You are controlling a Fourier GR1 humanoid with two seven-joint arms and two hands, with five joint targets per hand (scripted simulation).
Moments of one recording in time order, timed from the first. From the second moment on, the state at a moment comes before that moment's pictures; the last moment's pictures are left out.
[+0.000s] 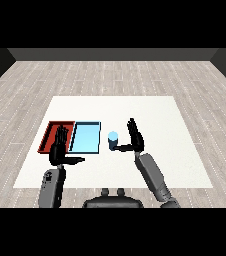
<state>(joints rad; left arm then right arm) -0.01 0.06 0.06 -1.66 0.11 -0.09 -0.37 -0.34 0.00 0.25 -1.30 -0.27 -0.22 -0.27</state>
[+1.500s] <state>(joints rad) -0.02 0.07 0.10 -1.66 0.14 -0.12 -0.36 -0.58 0.00 0.50 -0.78 -0.78 -0.26 -0.61</state>
